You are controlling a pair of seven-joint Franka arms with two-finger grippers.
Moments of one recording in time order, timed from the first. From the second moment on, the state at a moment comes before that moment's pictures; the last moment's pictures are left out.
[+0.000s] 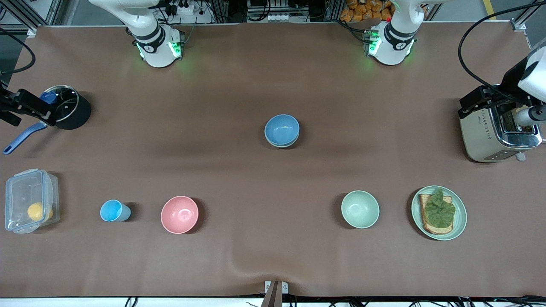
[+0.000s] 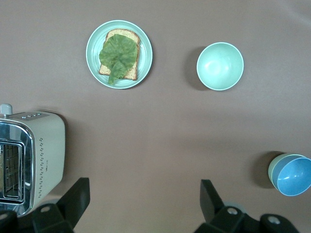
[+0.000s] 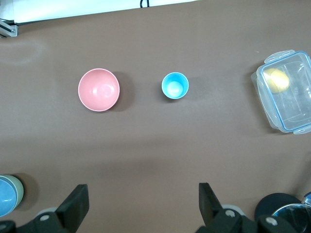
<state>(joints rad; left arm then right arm) 0.01 0.03 -0.11 -1.49 -0.01 1.54 -0.18 -0.04 -0.01 -0.03 -1.57 0.10 1.67 -0.01</state>
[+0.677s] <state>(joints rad) 0.01 0.03 -0.12 -1.49 0.00 1.54 -0.17 -0.06 0.01 -0.02 -1.57 0.09 1.67 -0.01</state>
